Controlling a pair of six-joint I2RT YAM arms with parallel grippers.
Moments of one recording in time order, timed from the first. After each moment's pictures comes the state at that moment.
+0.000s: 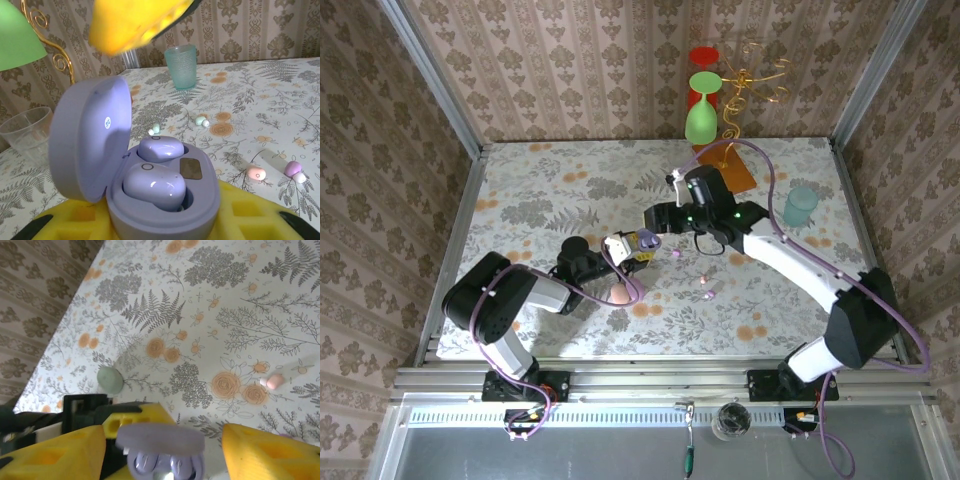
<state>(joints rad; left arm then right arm) -0.61 1.67 0.44 1.16 0.59 0.26 0.58 1.53 1.25 -0.39 -0.23 0.42</state>
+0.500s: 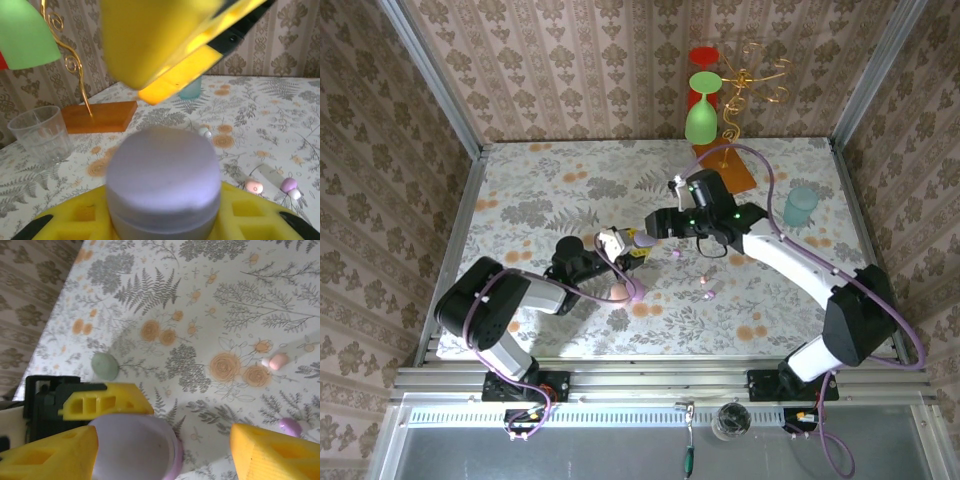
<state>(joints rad) -0.59 1.61 0.42 1.16 0.58 0.16 0.54 1.51 1.19 -0.40 -0.31 0.45</state>
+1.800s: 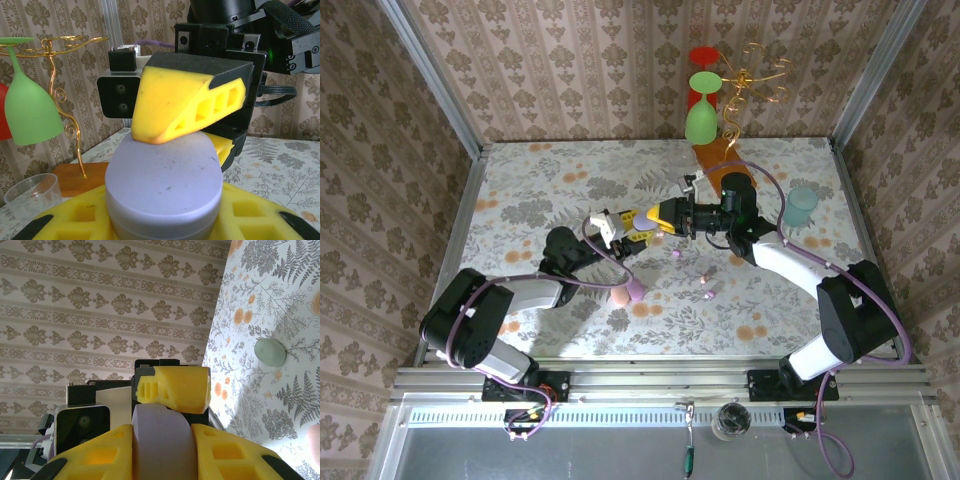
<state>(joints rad) -0.59 1.51 0.51 1.18 0.65 0.01 0.41 1.52 0.93 0.41 -0.95 1.19</state>
